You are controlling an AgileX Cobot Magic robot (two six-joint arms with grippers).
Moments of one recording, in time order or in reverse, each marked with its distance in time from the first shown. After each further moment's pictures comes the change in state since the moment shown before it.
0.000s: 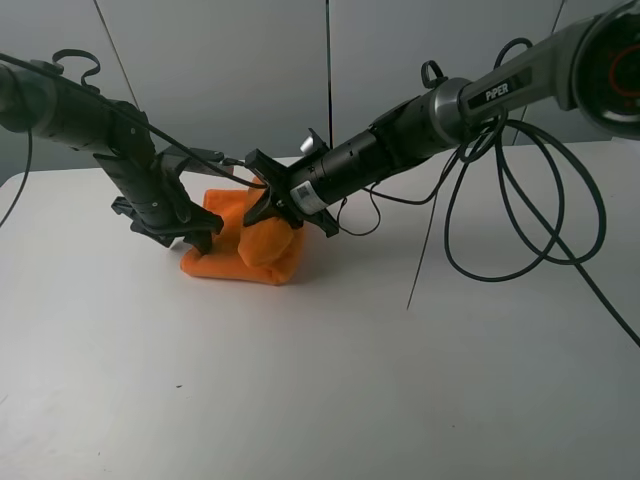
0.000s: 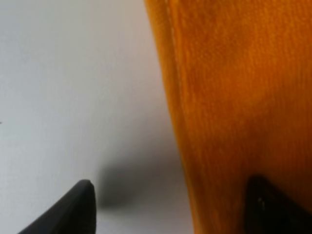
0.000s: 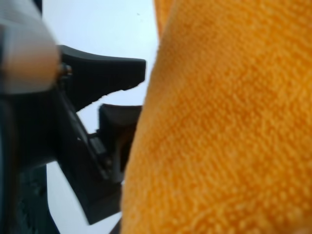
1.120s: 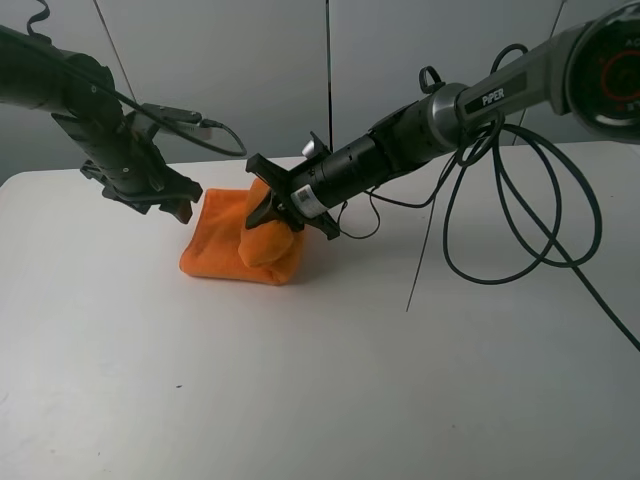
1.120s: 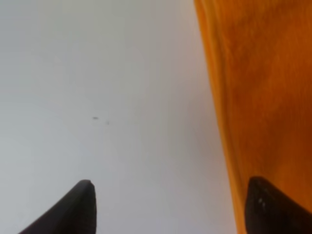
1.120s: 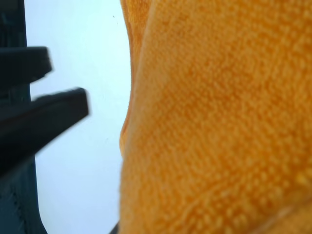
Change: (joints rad) left arm 0.042 -0.175 0.008 0.075 0.030 -0.033; right arm 0.001 0.009 0.000 0.006 -0.022 -0.002
